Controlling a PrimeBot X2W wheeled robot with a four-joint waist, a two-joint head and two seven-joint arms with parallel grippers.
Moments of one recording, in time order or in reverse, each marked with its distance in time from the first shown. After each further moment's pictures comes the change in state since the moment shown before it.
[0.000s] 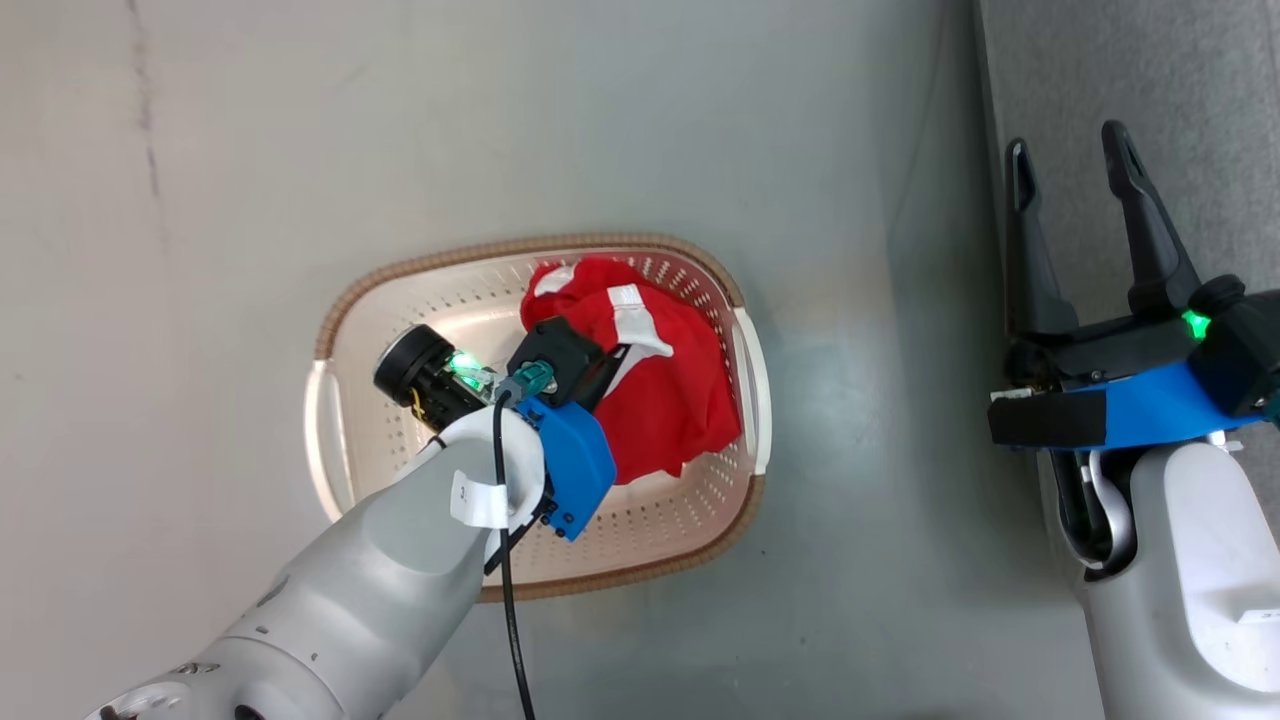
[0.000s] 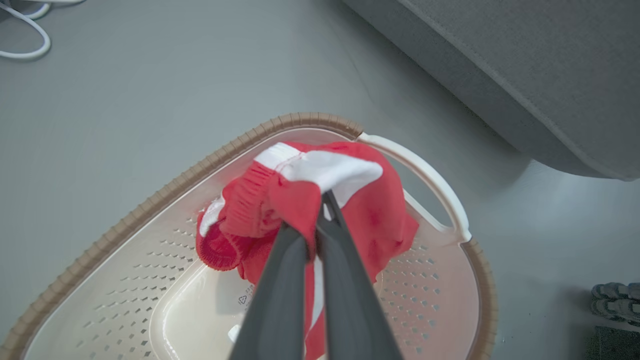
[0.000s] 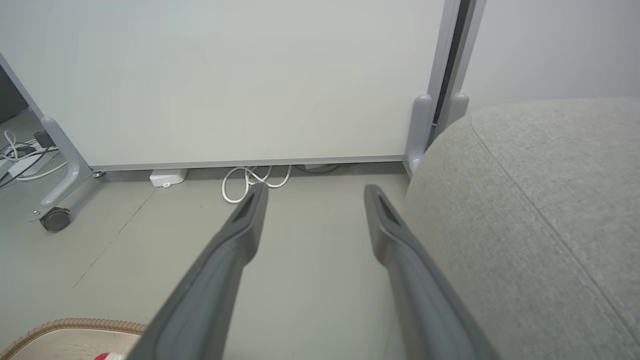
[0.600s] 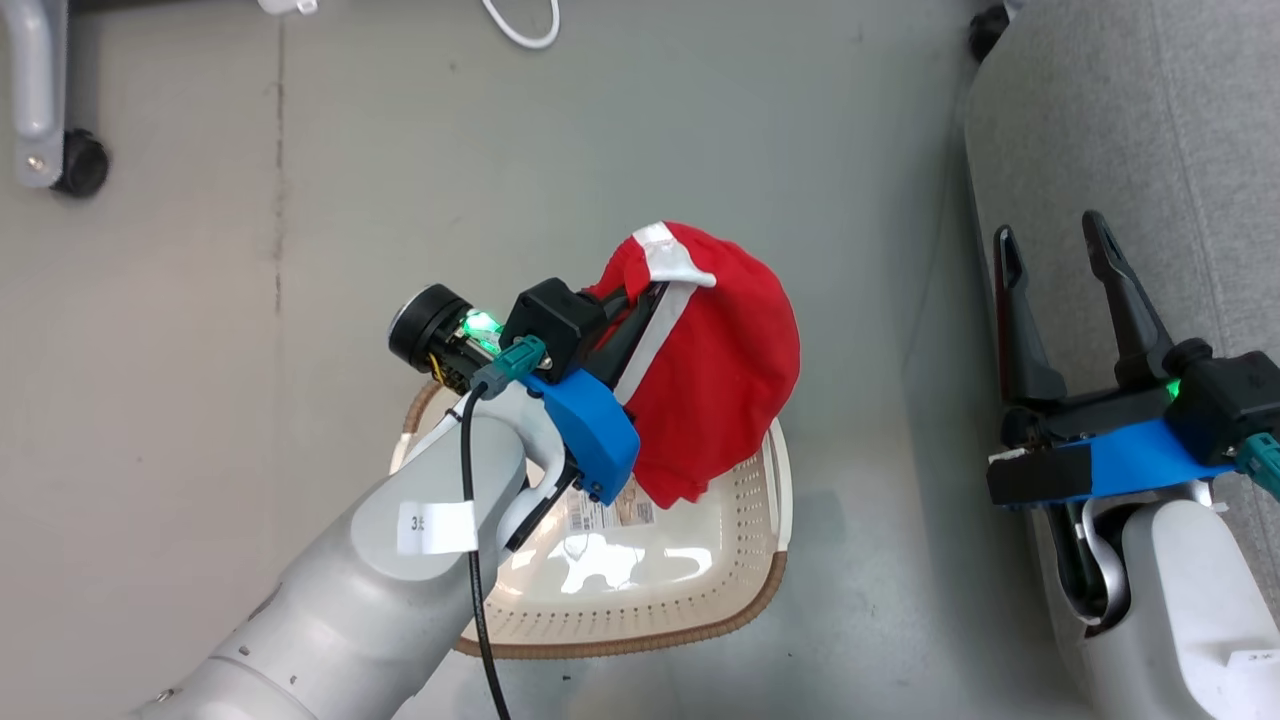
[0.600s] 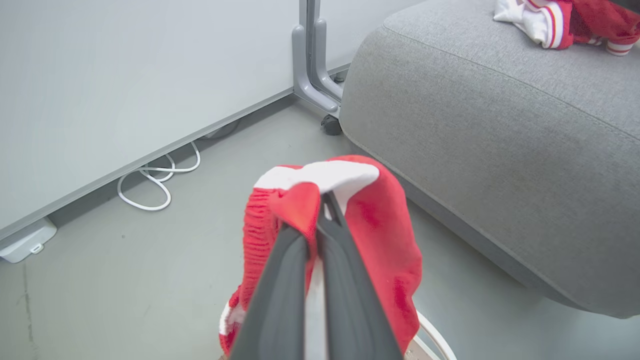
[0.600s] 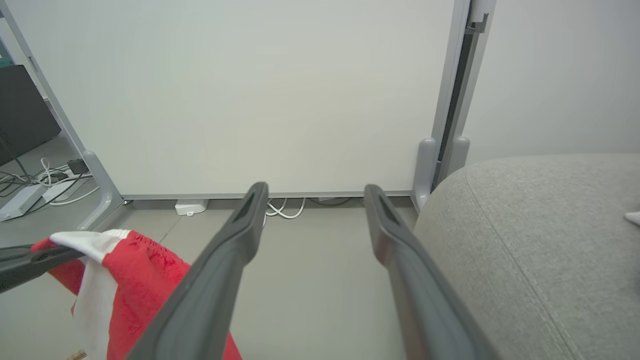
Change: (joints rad) left arm 0.077 0.034 0.299 -0.264 0.184 0.016 -0.003; right arm 0.086 -0.010 -0.006 0.050 0.005 0.000 0.000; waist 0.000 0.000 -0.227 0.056
